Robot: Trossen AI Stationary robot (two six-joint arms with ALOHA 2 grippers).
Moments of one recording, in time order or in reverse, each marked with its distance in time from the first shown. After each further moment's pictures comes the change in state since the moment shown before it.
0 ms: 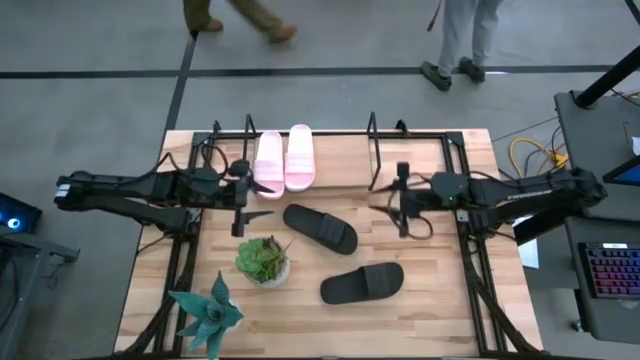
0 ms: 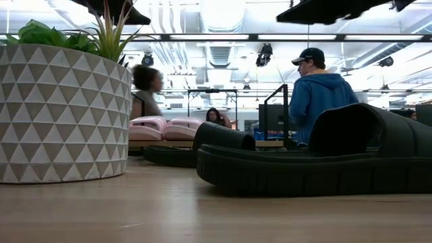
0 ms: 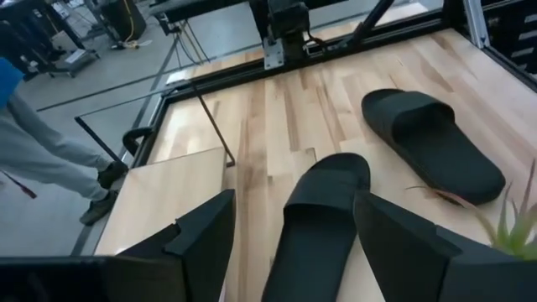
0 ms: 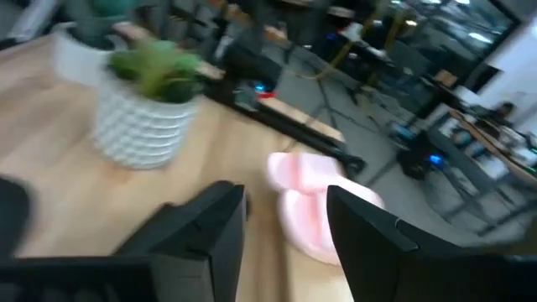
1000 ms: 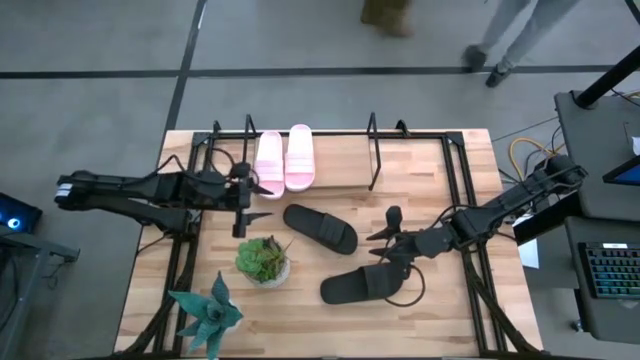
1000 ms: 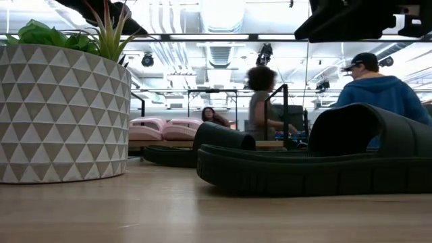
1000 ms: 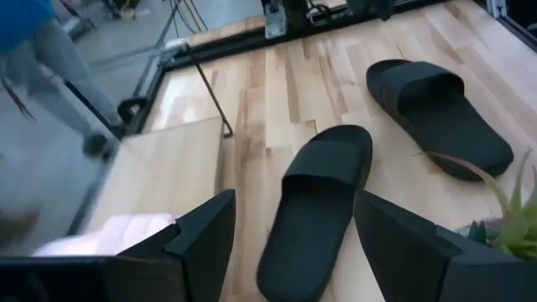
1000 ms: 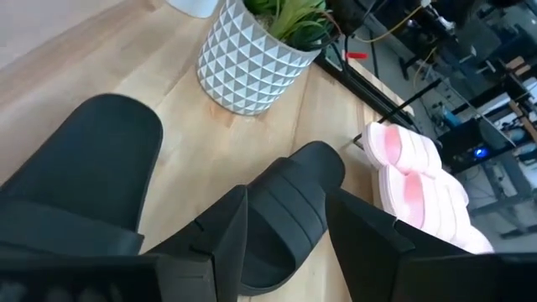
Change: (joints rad) left arm 0.001 0.024 -0.019 -0.042 -0.024 -0.034; right arm 0.397 0.222 -0.010 -0.049 0.301 0.082
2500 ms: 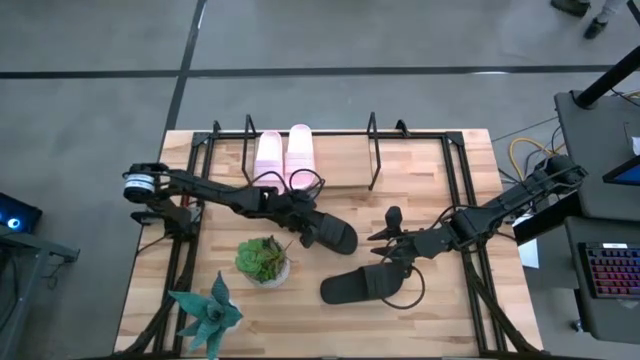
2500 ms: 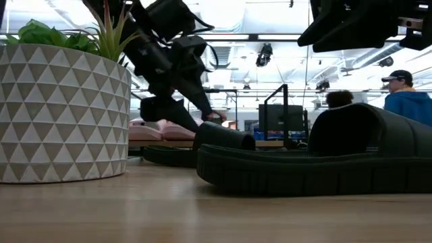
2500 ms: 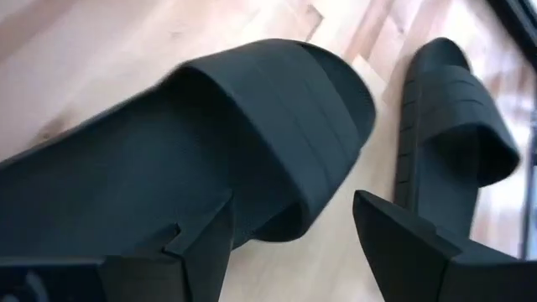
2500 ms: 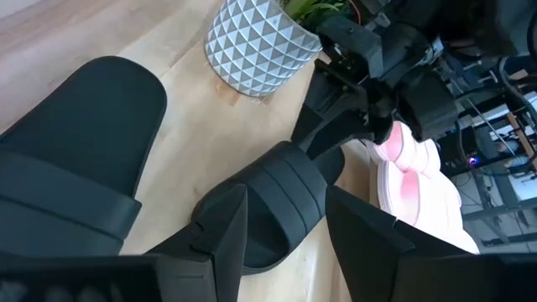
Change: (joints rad) left arm 0.071 0.799 0.144 0.315 0.265 -0.906; right arm 0.000 -0.002 -0.002 -0.050 0.001 -0.071
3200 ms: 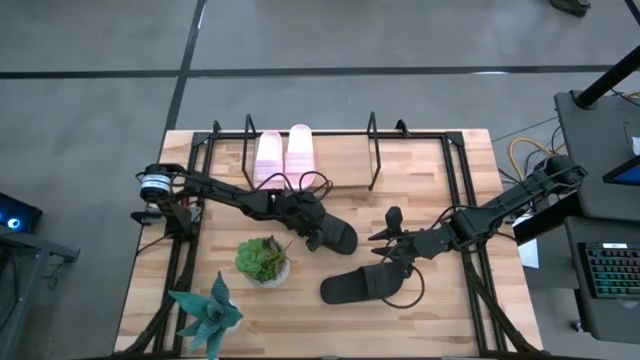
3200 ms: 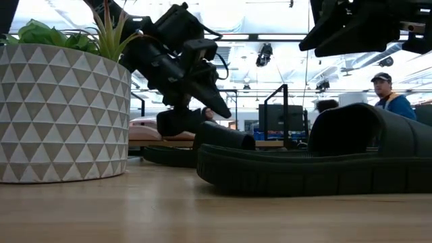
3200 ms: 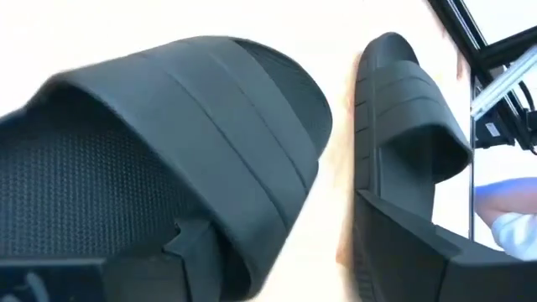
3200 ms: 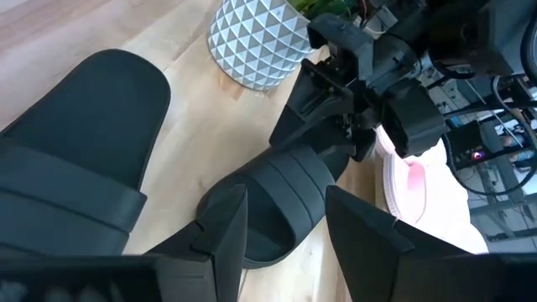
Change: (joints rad) left arm 0.011 0.118 0.003 0.215 0.158 0.008; right arm 0.000 0.000 -0.013 -0.002 0.000 0.019
